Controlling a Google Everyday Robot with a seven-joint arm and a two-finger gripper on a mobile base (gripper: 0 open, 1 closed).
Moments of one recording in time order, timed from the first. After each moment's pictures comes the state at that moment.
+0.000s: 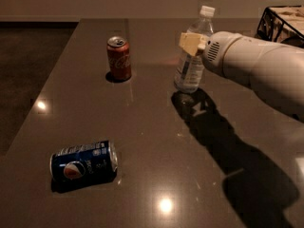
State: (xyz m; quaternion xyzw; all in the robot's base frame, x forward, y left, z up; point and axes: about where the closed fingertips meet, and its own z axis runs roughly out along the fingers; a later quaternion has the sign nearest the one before) arm 0.593 -0.118 0.979 -0.79 -0.01 -0.57 0.24
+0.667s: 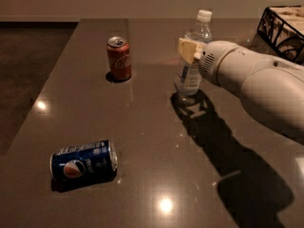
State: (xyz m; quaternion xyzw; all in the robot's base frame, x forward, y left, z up) arm 0.590 -0.115 0.971 -0.77 -0.03 -0.60 0.21
